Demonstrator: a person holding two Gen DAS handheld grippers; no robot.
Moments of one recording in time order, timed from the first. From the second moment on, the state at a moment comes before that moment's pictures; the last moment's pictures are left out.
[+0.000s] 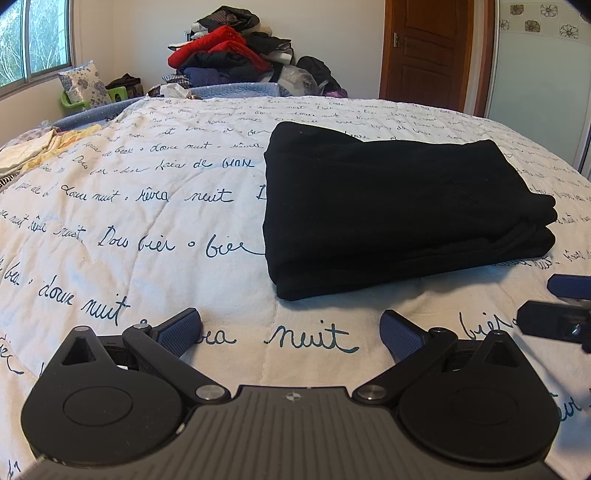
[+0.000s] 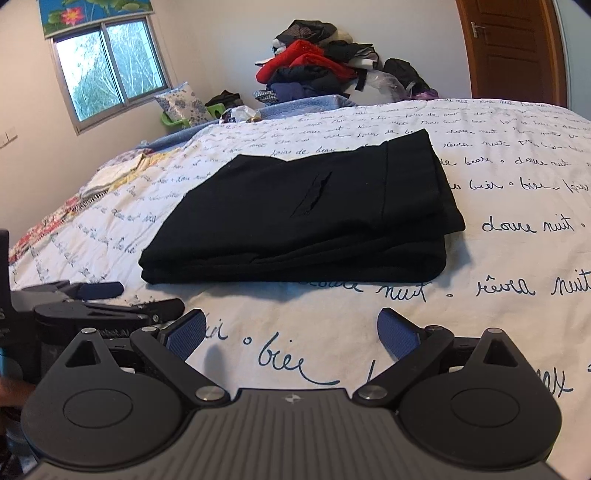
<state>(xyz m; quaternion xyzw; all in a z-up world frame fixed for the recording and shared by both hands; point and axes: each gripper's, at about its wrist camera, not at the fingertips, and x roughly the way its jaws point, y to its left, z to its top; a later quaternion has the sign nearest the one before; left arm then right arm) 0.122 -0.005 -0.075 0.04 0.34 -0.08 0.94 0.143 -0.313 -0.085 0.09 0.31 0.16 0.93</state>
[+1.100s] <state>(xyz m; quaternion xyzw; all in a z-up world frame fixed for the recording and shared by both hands) 0.103 -0.012 -0.051 0.04 0.33 -0.02 0.94 0.117 -0.287 -0.076 0.02 0.33 0.09 0.94</state>
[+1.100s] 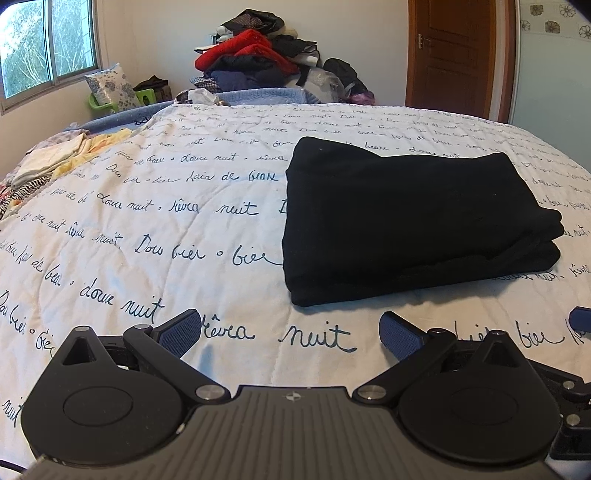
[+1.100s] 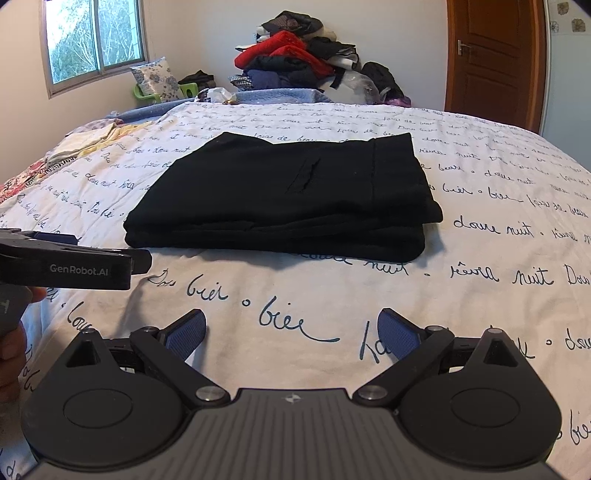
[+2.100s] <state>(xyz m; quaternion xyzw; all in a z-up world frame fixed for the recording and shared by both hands) 0.096 -0.014 -0.050 0.06 0.31 -0.03 0.95 0.118 -0.282 -0.080 0.01 0.33 0.10 0.94</state>
